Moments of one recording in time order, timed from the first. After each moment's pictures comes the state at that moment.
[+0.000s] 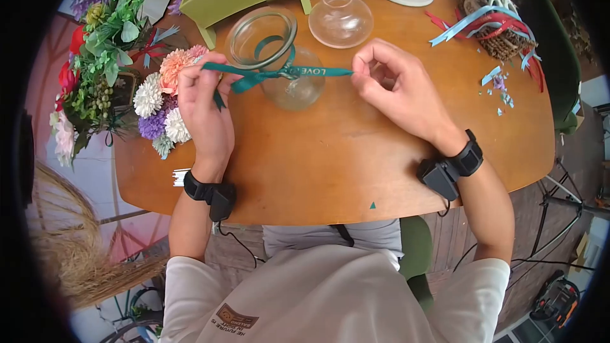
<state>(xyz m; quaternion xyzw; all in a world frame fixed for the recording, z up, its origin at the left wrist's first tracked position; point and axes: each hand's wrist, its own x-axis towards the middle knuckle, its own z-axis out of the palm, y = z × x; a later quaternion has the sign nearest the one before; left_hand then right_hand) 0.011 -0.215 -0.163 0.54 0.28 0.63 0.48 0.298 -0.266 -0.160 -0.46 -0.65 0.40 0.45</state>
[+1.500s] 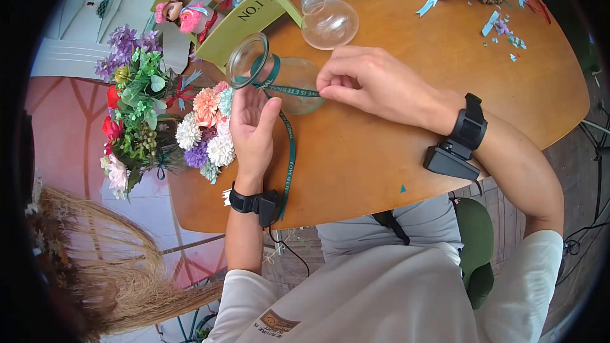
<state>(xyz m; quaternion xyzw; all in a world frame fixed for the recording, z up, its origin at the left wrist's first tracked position) 0.027 -0.229 -0.156 0.71 0.28 0.45 0.46 0.273 -0.271 -0.168 -0.41 -0.75 0.24 0.46</state>
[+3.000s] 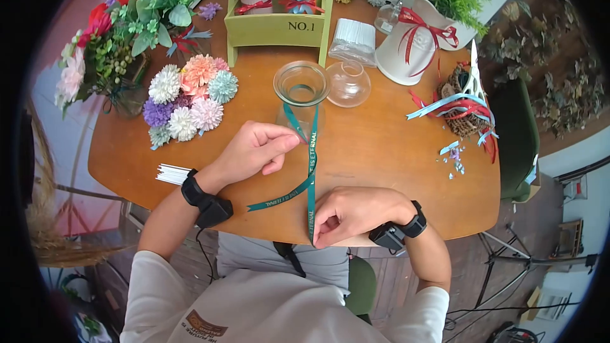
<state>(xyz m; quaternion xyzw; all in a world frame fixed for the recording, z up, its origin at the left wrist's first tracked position) 0.021 -0.248 -0.145 0.62 0.29 0.30 0.66 0.264 -0.304 -0.126 -0.22 -0.76 0.61 -0.03</state>
